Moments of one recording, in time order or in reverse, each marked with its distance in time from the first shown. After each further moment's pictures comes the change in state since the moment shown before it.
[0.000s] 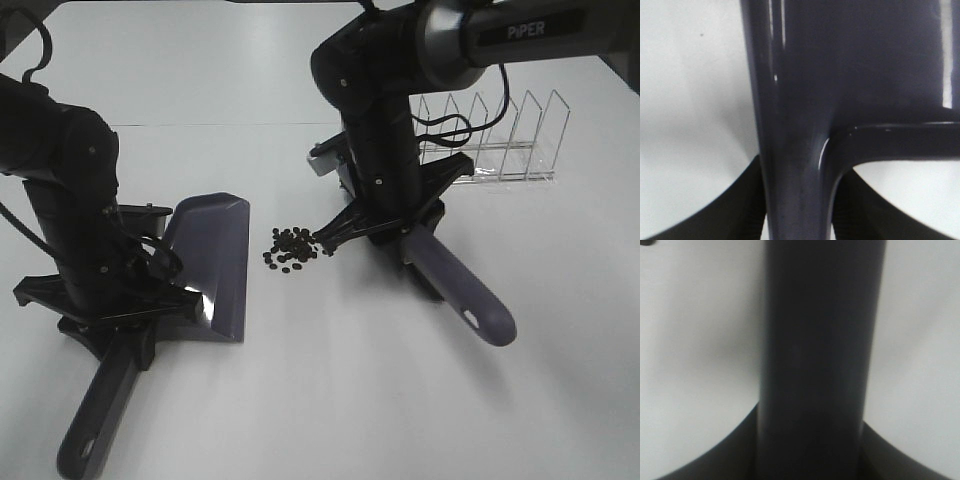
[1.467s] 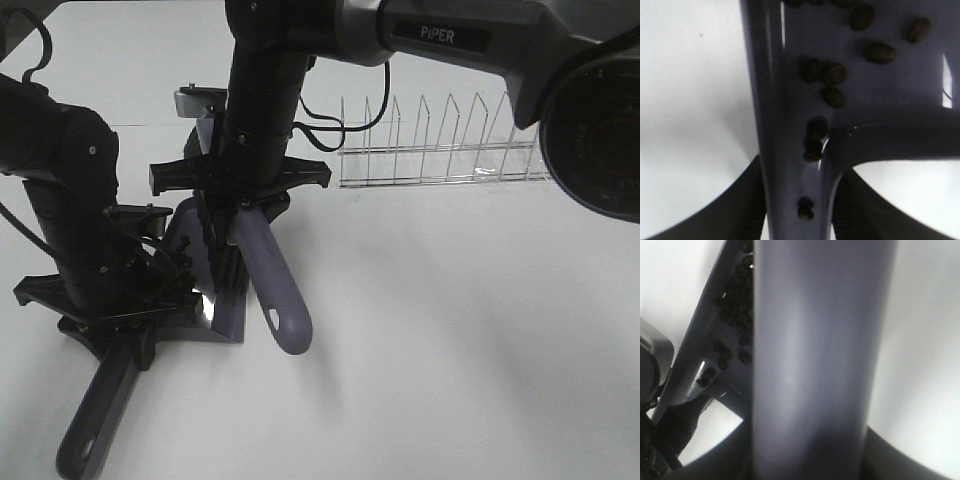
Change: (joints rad) left arm 0.000 0.000 0.000 0.000 0.000 0.007; right arm 0.085 0.134 -0.425 0.498 0.001 -0.048
